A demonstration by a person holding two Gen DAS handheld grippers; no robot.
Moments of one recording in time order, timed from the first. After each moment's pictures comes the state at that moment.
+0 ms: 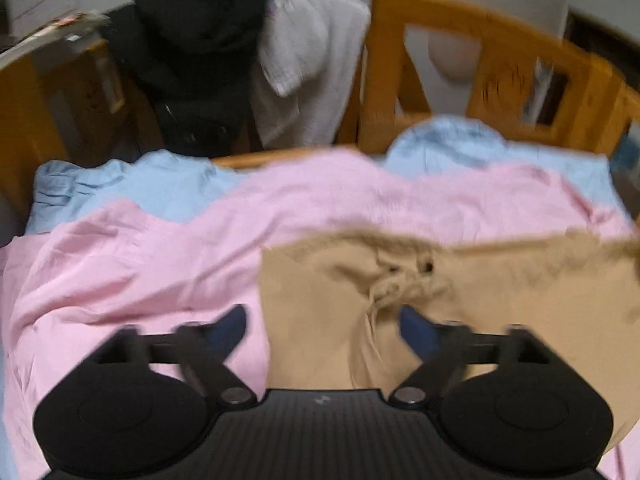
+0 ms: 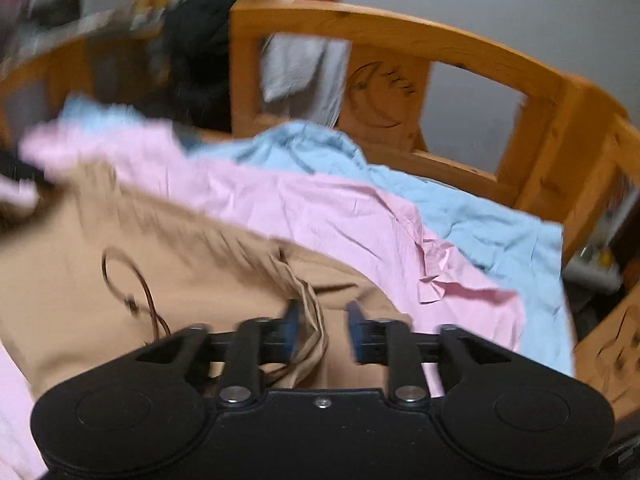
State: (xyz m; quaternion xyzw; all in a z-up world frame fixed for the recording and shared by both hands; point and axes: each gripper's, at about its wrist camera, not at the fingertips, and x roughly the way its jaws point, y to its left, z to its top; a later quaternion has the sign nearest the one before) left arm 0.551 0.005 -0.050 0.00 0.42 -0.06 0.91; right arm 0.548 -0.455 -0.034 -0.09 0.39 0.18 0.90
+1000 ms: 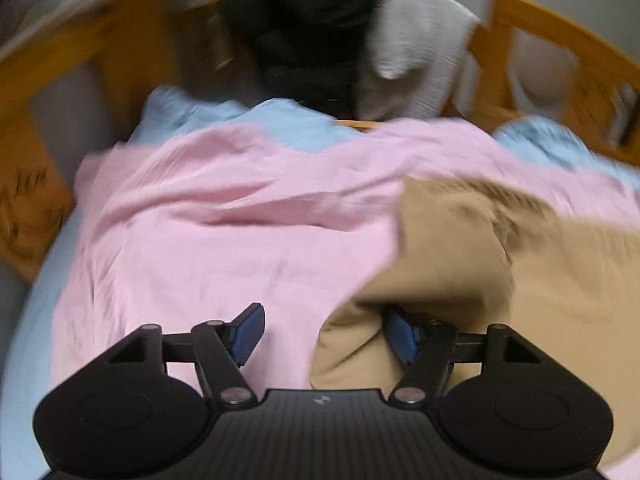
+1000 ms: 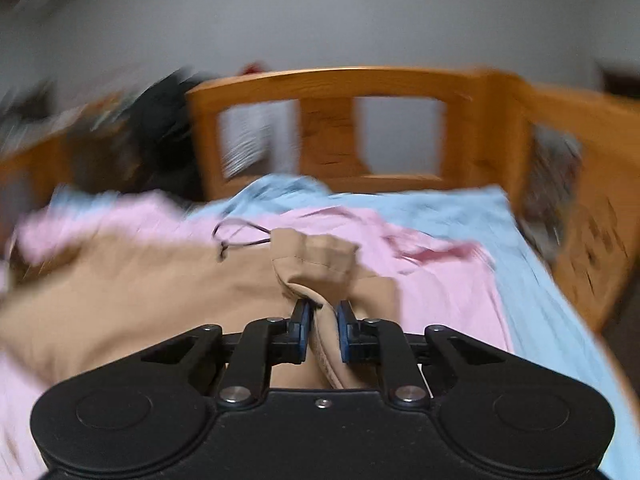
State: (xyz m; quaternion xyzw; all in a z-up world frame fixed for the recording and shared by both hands) left arm 0.504 0.065 -0.080 -0.06 0.44 0.08 0.89; right arm 0.463 -0.486 -0.056 0.04 0.29 0.09 0.95
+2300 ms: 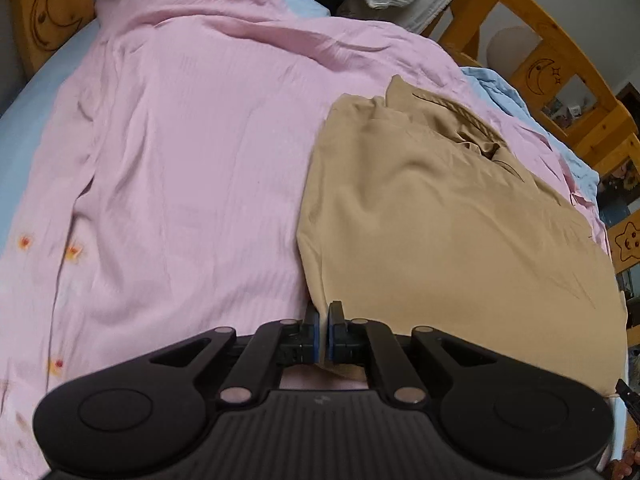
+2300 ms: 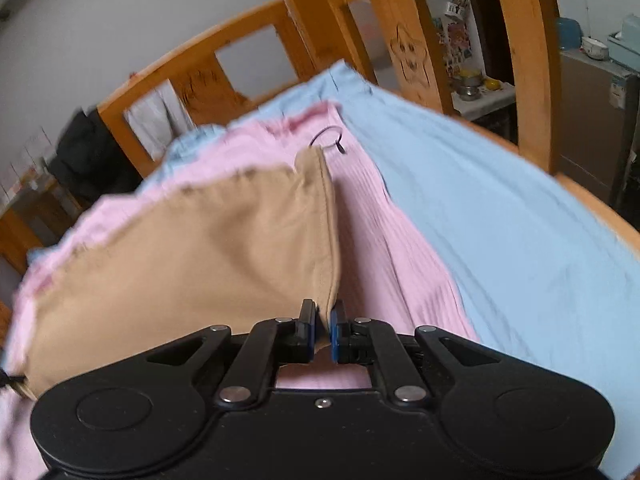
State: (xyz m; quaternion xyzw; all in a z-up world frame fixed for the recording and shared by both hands) left arm 0.371 0.091 -0.104 -0.18 0.52 -0.03 0.84; right arm 0.280 -0.553 -0.086 0.18 0.39 -0.03 0.90
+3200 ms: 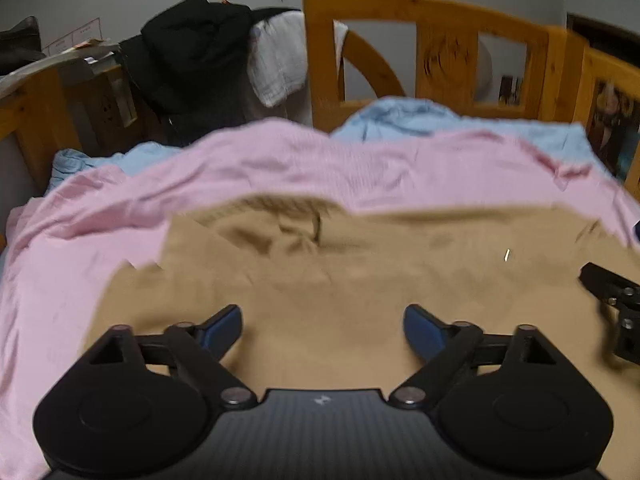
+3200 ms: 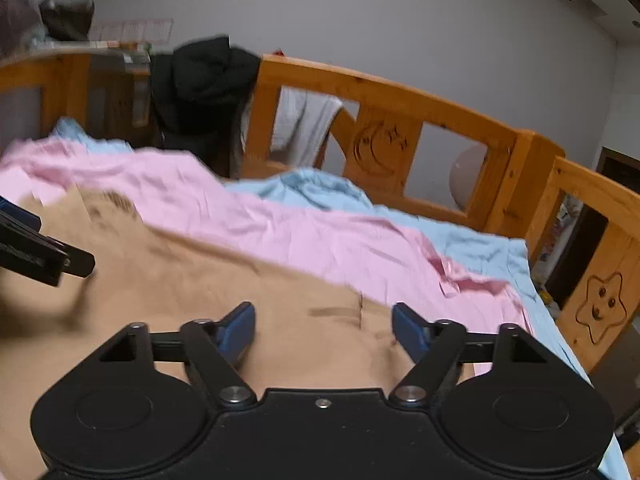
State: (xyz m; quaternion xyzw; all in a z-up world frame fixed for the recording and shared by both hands) left arm 0.444 -0.121 -0.116 0.04 0.38 -0.01 0.93; right arm 0.430 -0.357 -0.083 -0.14 0.27 0.07 0.95
